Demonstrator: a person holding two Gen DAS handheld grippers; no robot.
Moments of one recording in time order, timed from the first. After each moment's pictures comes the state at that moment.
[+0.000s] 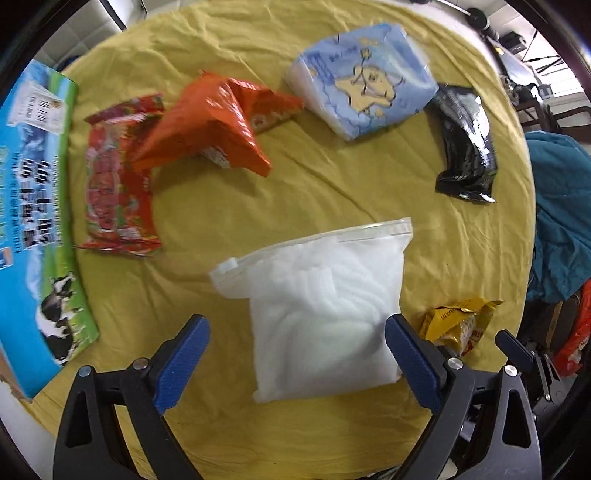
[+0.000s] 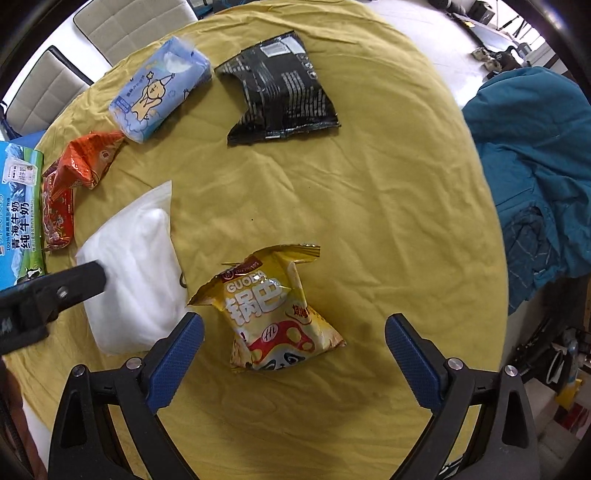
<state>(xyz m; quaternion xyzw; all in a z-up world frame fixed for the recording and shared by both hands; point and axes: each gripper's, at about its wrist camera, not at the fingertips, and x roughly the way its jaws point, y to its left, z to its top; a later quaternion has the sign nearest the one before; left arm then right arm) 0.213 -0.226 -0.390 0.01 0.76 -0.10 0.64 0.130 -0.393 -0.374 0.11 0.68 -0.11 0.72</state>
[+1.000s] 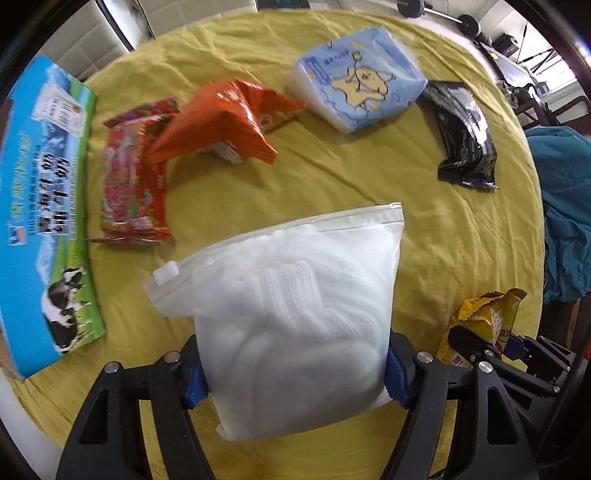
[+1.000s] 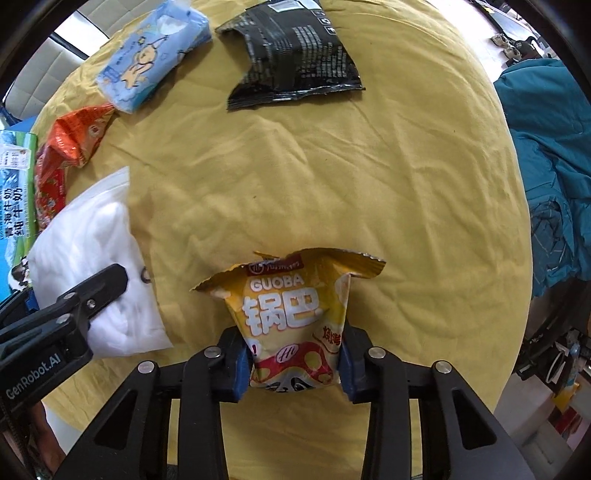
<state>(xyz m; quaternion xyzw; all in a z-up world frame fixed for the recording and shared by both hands) 0.175 -0.202 -0.382 0.05 0.71 -0.09 0.70 0.142 -0.401 -0.427 0.13 0.73 -0.07 0.67</state>
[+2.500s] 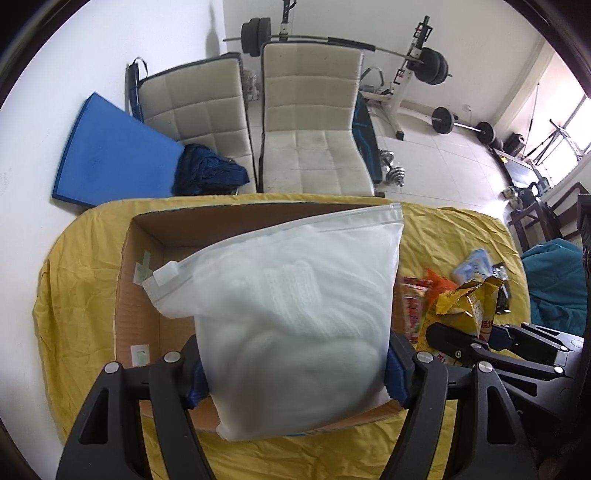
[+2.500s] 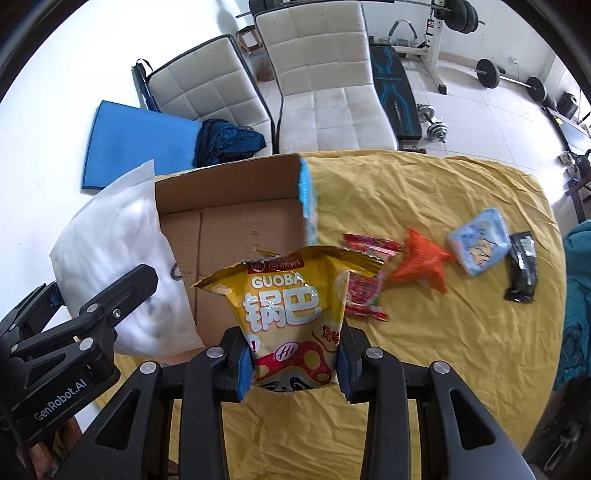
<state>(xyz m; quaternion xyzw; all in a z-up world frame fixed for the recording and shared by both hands) 0.253 0.087 -0.219 -0.01 0.57 -0.05 0.82 0.241 -0.077 -0.217 0.09 0.62 0.08 0.78</state>
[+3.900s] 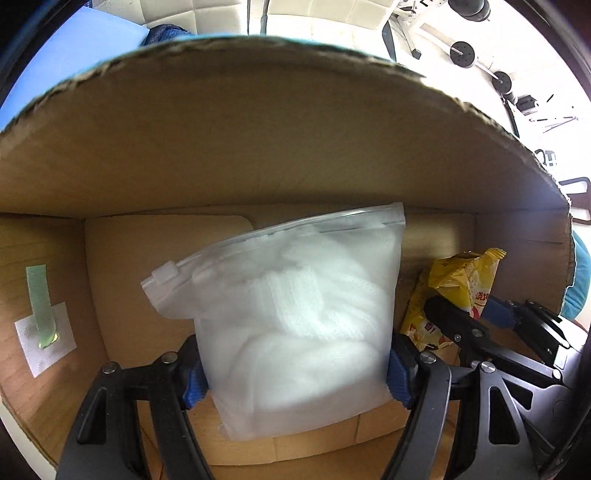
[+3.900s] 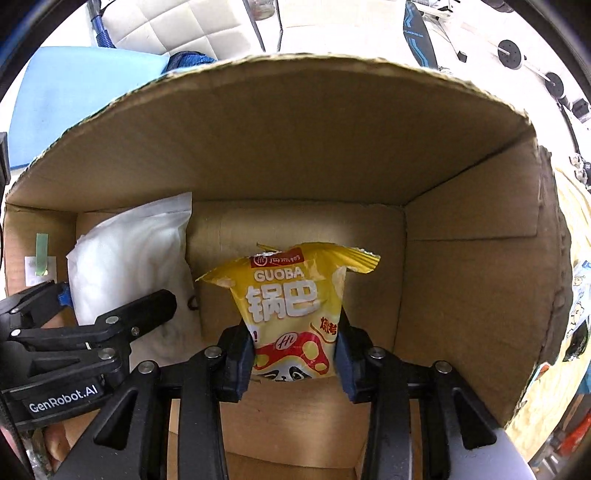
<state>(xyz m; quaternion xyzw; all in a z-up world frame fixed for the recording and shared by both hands) 0.359 0.135 -0.380 -0.06 0.73 -0.10 0.68 0.372 0.019 -0.395 0.03 0.70 0.05 0.71</state>
